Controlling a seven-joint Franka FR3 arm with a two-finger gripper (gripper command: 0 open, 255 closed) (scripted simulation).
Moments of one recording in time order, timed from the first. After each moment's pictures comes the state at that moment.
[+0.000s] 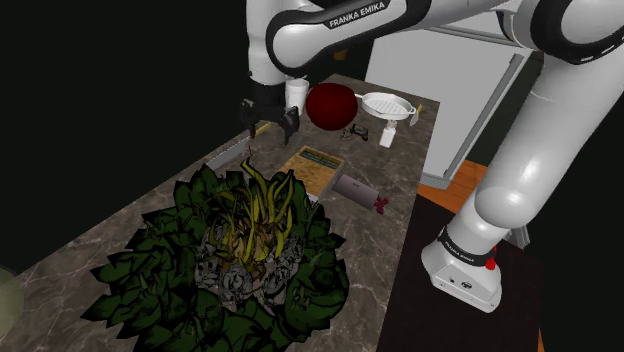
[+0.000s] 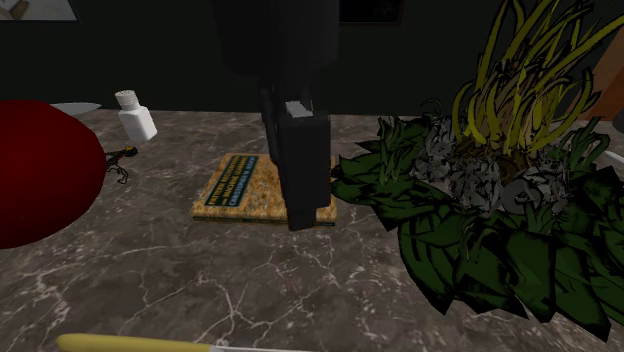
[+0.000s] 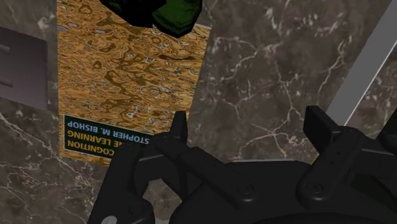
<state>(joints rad) -0.08 0.11 0.48 -1.92 -0.05 2.02 1.47</state>
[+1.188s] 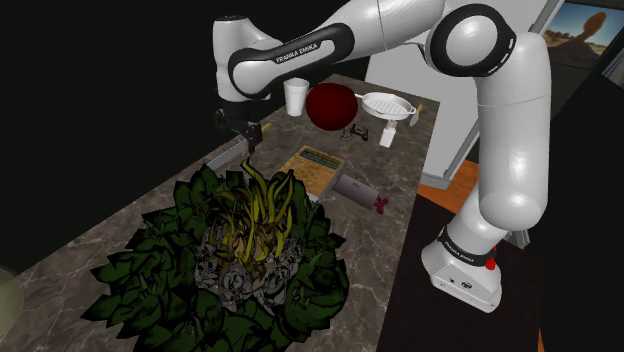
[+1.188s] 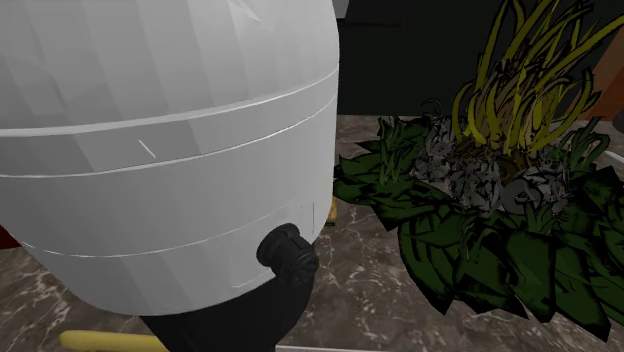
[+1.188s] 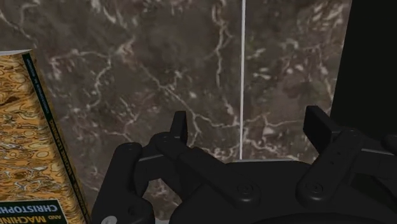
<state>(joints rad) 0.03 0.53 0.40 -1.55 -0.22 2.07 1.83</state>
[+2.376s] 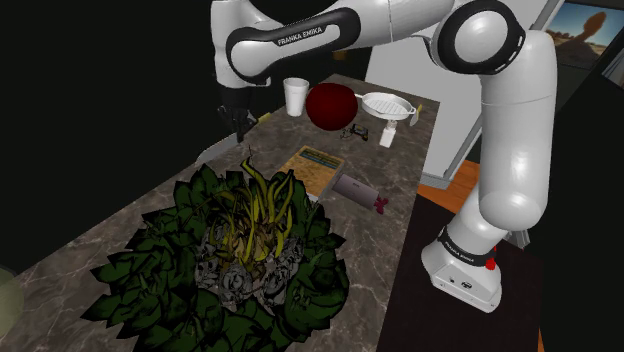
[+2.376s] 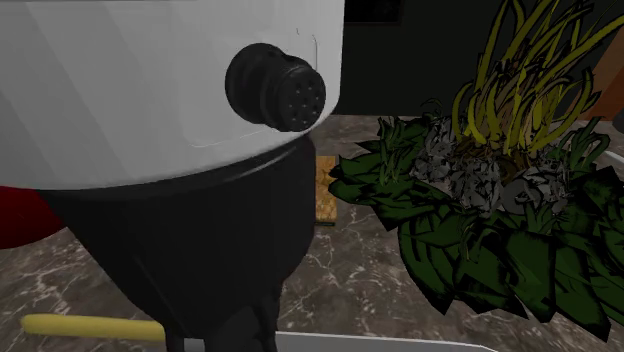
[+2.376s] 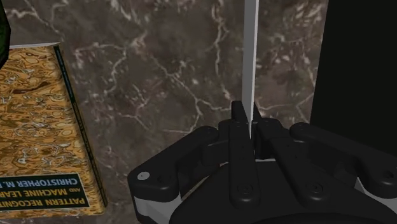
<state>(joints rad) 0.02 0.49 0.40 -1.51 -0.20 1.99 1.82</state>
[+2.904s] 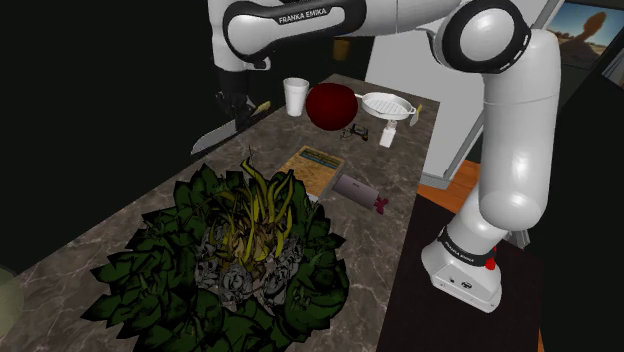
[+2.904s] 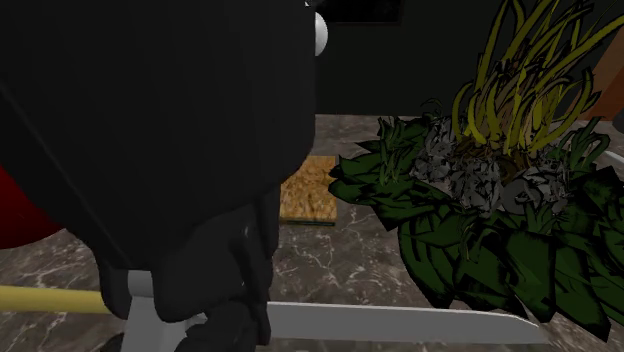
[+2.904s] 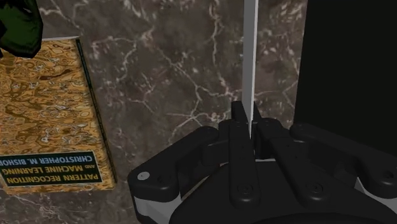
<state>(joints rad) 0.03 0.47 0.41 -1.44 -0.19 1.90 1.81</state>
